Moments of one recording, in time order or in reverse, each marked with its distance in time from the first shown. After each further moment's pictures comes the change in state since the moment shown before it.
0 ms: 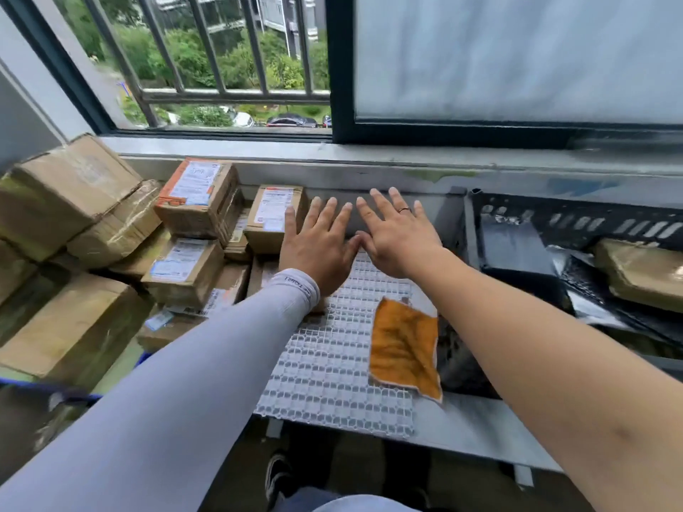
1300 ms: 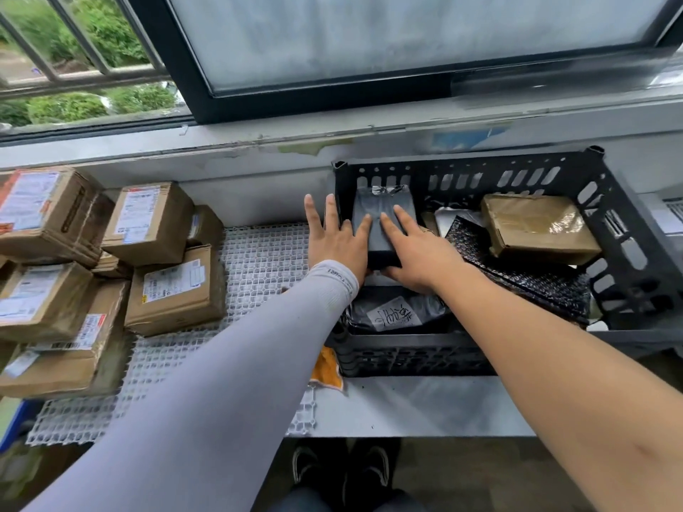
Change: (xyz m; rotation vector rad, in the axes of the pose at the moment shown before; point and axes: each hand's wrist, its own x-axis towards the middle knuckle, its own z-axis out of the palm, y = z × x) left_hand 0.076 0.263 0.063 0.408 -0.345 0.159; right_hand -0.090 0.253 0.073 0.138 -0.179 0.199
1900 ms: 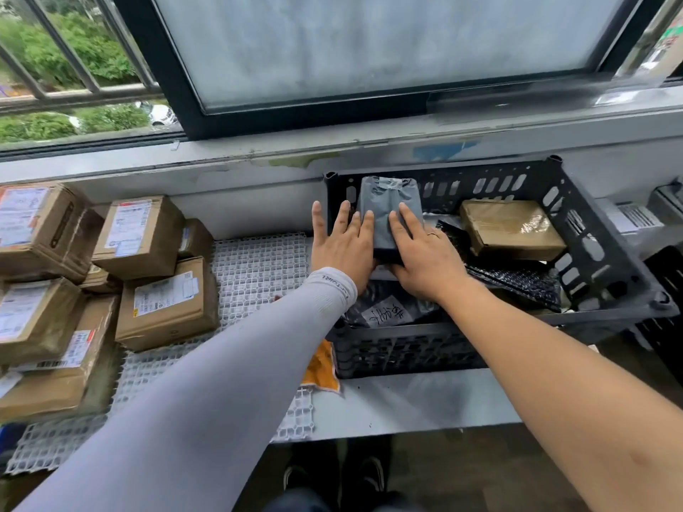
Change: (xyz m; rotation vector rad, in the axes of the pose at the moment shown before) left_hand -0.019 0.002 -0.006 -0.157 0.232 0.101; right_hand -0.041 -0.005 -0.009 -0.058 0.194 0.048
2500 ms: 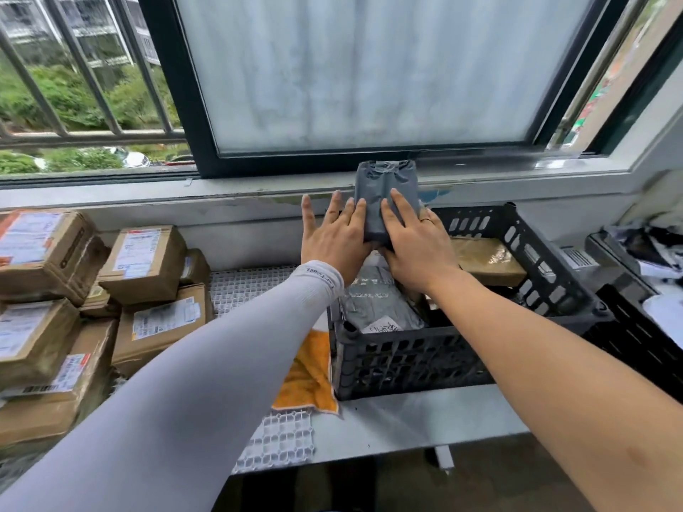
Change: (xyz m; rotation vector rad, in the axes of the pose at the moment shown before) left_hand -0.027 -0.047 -0.064 -0.241 0.253 0.019; right_hand -0.027 -0.057 -0.086 -0.170 0.287 0.045
